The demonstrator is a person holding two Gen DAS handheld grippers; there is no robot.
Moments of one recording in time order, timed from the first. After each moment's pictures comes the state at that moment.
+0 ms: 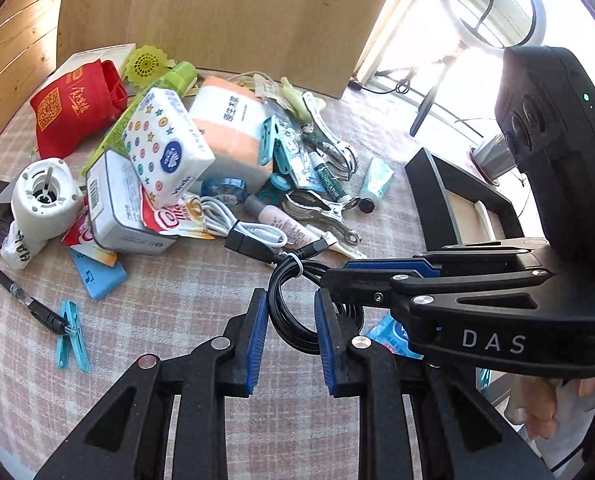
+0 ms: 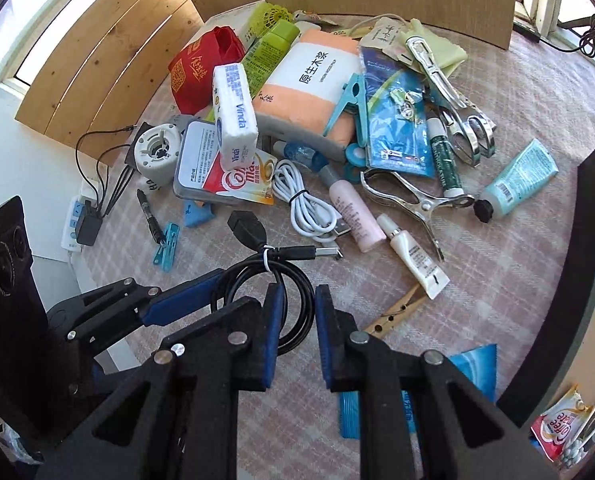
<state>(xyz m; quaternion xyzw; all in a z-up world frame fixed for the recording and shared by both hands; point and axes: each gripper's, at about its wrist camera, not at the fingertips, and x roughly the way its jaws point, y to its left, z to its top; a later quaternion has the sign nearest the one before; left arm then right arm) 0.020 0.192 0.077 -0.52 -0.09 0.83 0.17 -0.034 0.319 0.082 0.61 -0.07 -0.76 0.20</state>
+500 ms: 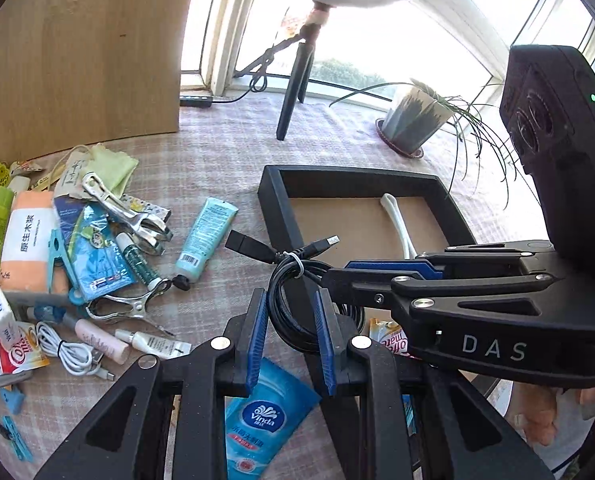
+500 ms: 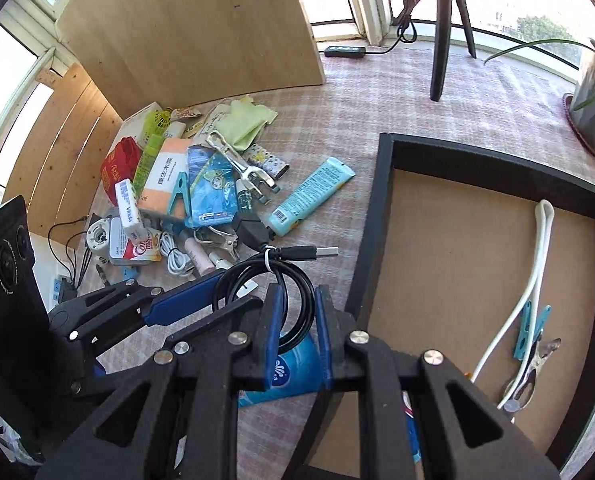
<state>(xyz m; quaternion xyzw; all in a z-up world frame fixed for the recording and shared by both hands) -0.014 0.358 0.113 -0.50 -0.01 0.81 0.30 -0.003 0.479 0.122 0.57 -0.15 -0.81 0.07</state>
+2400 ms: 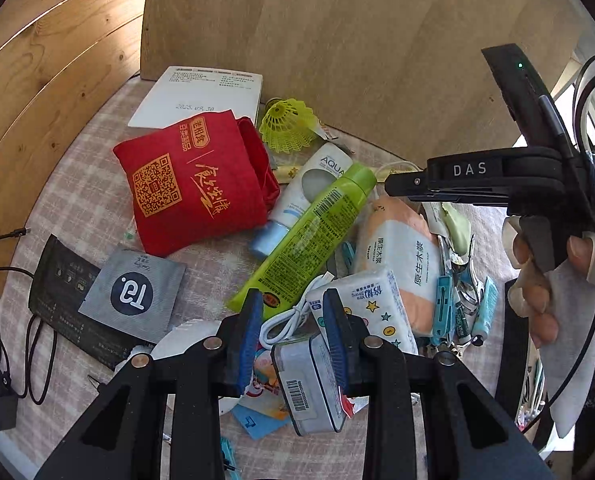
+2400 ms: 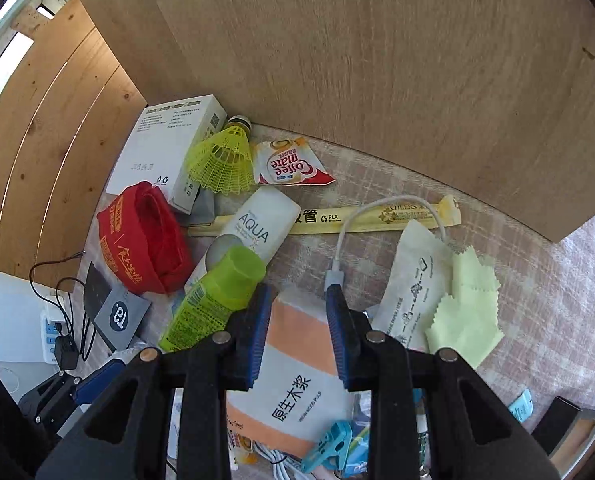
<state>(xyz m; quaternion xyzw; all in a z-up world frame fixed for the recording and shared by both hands) -0.104 0.068 0.086 -0.55 -0.13 0.83 0.04 -0.243 0.238 0.069 0.63 -0.05 -0.76 0.16</state>
